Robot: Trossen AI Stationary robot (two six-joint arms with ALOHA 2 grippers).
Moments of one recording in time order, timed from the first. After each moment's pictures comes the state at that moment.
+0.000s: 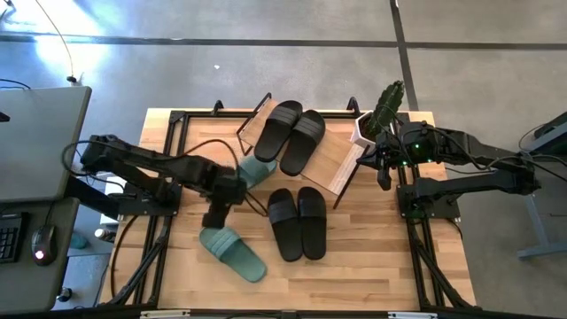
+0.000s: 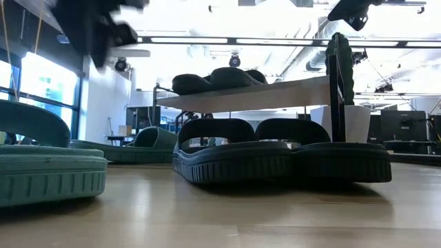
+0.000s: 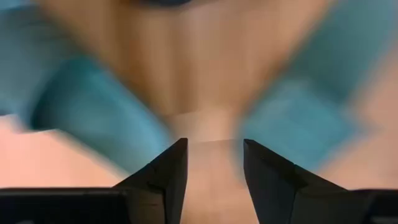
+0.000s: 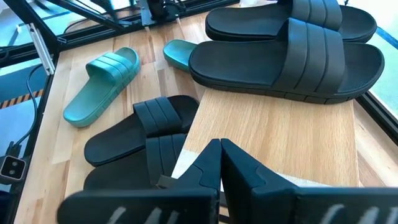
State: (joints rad) left arm -0.08 1.39 1.21 -1.19 0.03 -0.11; right arm -0.15 0.79 1.01 -0.81 -0.03 0.16
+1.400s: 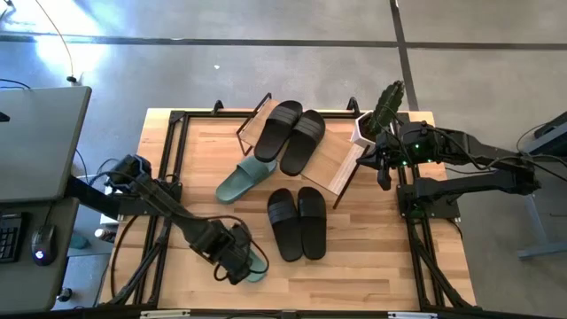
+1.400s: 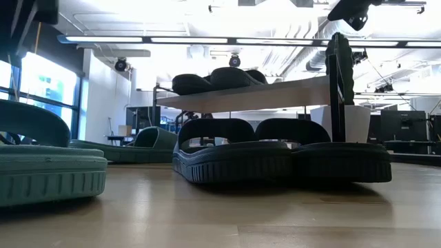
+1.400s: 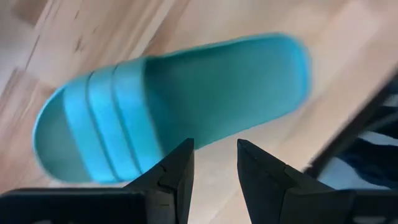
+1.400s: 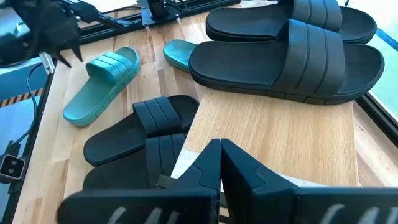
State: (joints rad) left arm -0.51 1.76 1.41 -1.11 -0.04 -1.25; right arm -0.15 0.79 1.01 -0.81 -0.03 0.15
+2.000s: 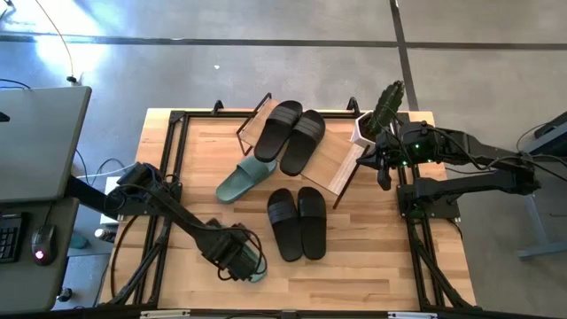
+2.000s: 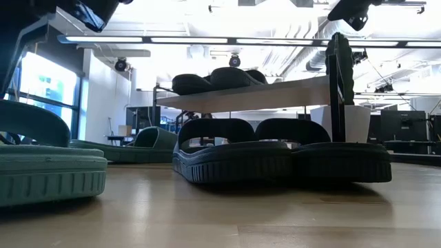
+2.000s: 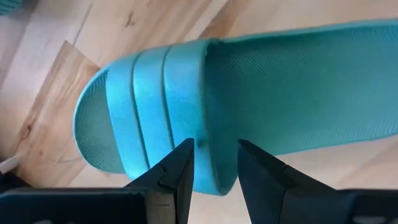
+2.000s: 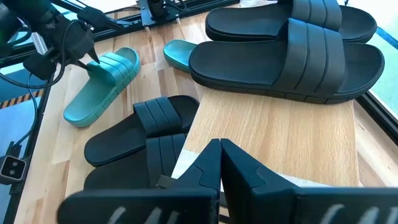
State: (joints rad) left arm -0.51 1.87 1.41 -1.22 -0.05 -1.32; right arm -0.15 0.79 1.01 -0.80 -0.03 0.16
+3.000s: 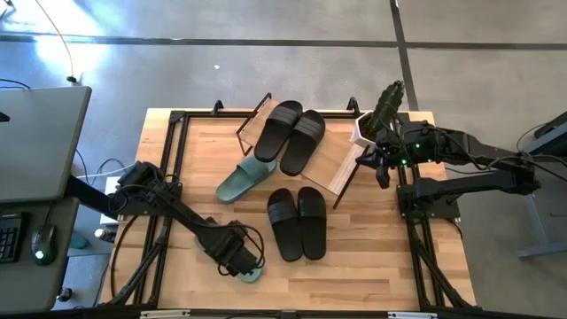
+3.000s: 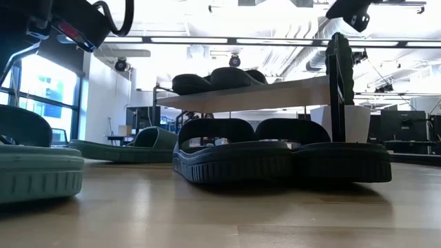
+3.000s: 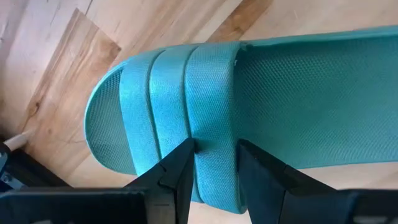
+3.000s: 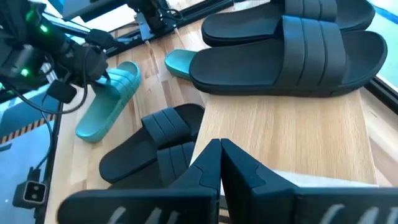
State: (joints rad) left arm -0.48 1.87 1.35 -1.23 0.03 -1.34; right arm -0.15 0.79 1.01 -0.78 -0.03 0.28
